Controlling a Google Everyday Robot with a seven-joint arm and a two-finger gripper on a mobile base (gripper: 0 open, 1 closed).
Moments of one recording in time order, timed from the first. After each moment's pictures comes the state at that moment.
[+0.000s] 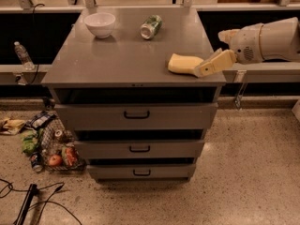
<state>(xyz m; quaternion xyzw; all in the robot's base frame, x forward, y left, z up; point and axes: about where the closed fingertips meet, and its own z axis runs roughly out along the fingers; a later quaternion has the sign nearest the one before) 0.637 -0.169 0.921 -0.43 0.74 0.19 0.47</state>
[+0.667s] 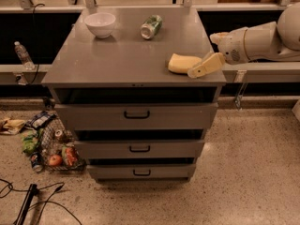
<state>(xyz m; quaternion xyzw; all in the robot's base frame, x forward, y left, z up) 0.678 -0.163 0.889 -0.45 0.74 0.18 0.47</state>
